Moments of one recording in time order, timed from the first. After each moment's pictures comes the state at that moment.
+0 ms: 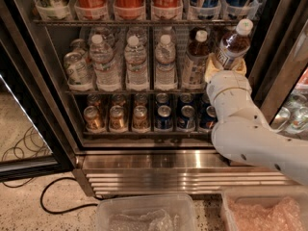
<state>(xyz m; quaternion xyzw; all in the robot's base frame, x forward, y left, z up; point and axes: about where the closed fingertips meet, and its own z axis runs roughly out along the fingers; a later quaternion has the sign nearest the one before) 0.630 -0.191 0.920 0.04 0.66 0.02 0.75</state>
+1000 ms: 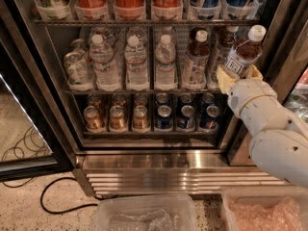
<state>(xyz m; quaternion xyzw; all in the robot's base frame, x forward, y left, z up) 0.598 -0.217 0.911 -0.05 0.69 0.05 0.72</state>
